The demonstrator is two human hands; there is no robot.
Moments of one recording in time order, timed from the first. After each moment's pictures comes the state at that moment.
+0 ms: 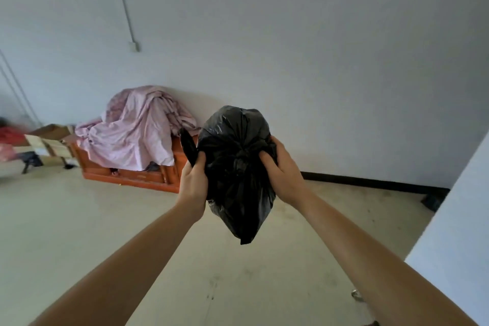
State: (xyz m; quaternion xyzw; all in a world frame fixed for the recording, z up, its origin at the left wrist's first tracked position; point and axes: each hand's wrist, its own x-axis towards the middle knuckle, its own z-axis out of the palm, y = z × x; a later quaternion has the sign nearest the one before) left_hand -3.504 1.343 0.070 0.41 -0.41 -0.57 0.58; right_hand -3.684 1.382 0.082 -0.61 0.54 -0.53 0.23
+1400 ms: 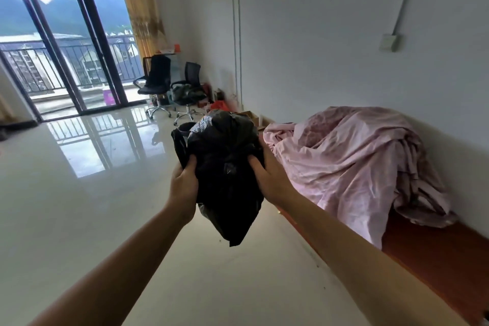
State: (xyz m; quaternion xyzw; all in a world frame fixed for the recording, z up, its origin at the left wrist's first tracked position) left_hand -2.835 0.640 0.051 0.57 -0.19 -0.27 0.75; right_hand -2.960 0.514 0.038 -0.78 0.21 -0.37 0.47
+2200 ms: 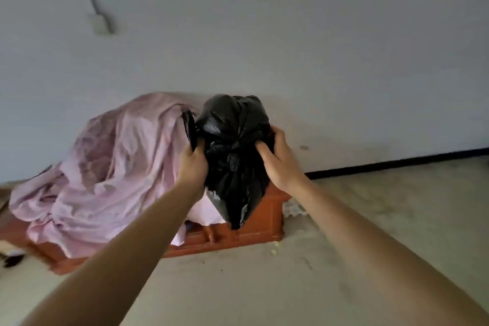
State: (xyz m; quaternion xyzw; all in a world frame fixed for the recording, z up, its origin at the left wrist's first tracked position) left_hand -3.024 0.301 0.024 0.43 -0.52 -0.58 0.46; right_hand -3.186 0.388 0.018 -0.49 0.62 -0.56 0.25
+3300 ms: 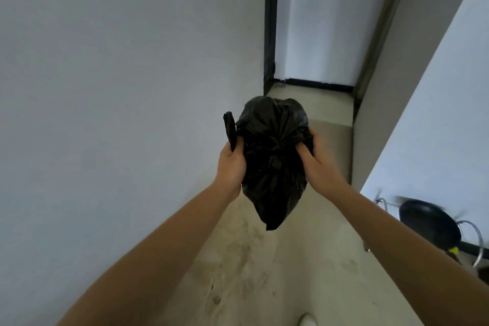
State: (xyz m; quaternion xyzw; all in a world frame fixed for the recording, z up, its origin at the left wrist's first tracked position) left_hand -4.057 0.353 -0.010 0.04 -0.65 -0.76 -0.01; right_hand -4.038 0.541 -0.007 -0.04 0.80 -0.59 -0.11
